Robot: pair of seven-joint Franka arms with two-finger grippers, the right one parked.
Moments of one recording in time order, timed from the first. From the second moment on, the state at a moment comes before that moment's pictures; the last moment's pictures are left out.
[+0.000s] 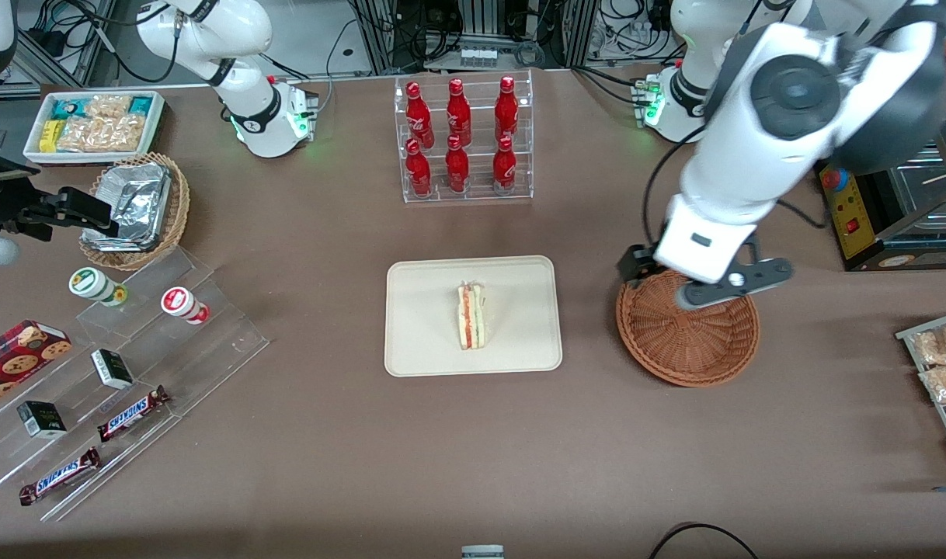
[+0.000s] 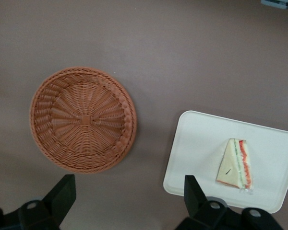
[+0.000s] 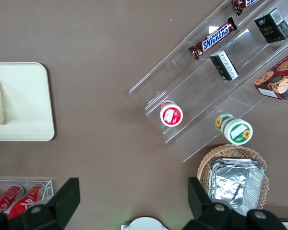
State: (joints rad) arm 0.06 0.25 -0.53 -1.39 0.14 1.61 -0.69
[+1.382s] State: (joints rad) arm -0.04 0.02 -0.02 -1.54 0.04 1.52 -0.05
